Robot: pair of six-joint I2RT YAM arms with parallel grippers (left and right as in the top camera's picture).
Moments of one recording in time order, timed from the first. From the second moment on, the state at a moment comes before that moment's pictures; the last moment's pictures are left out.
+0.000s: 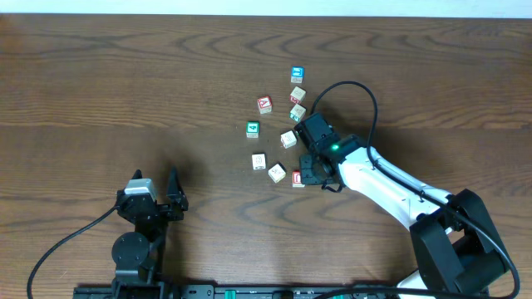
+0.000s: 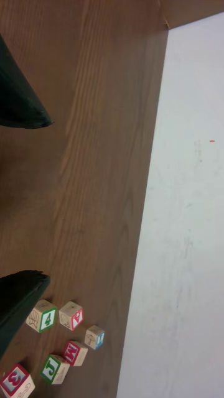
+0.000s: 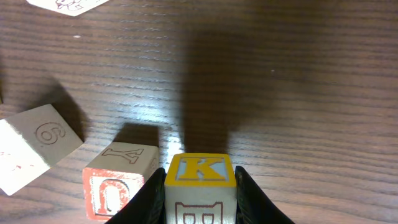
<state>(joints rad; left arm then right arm) -0.04 0.01 0.03 -0.13 -0.06 -0.15 0.58 1.72 1.02 -0.66 0.07 0.52</state>
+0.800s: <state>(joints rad) -0.04 0.01 0.03 -0.13 -0.06 -0.15 0.58 1.72 1.01 -0.64 0.07 0.53</state>
